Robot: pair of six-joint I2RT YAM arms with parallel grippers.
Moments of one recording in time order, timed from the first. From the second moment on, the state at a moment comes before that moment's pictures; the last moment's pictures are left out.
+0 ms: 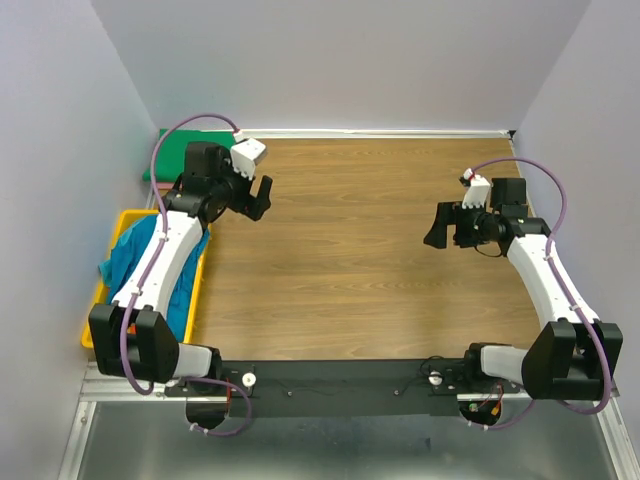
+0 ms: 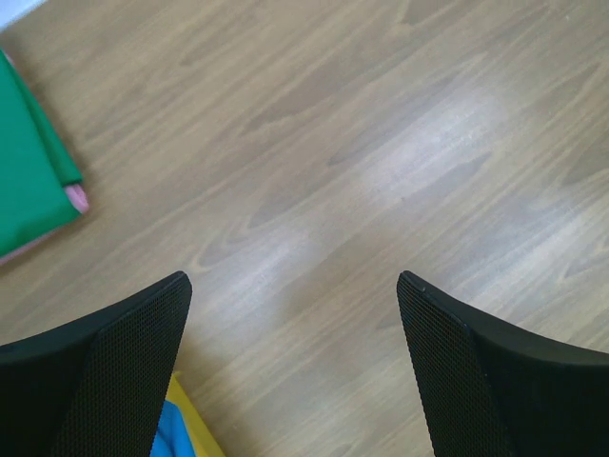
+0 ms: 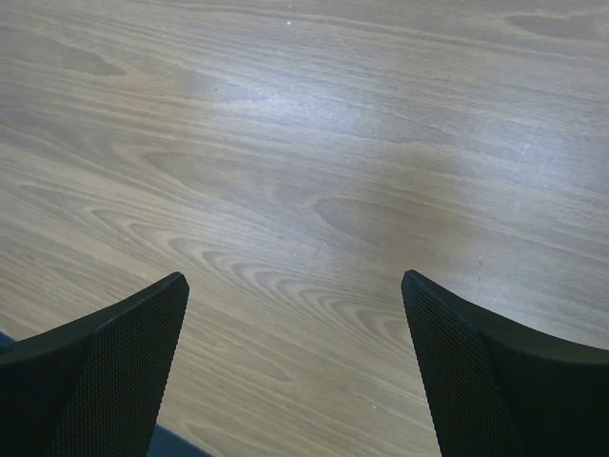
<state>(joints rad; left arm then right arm) -0.14 1.34 1.18 -0.48 0.38 0.29 -0.04 1.23 0.95 -0.61 -0.46 -0.05</state>
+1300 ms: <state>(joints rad) 0.44 1.64 1.20 -0.70 0.03 0.48 -0.05 1.65 1.36 -0.81 -0.50 -0.22</state>
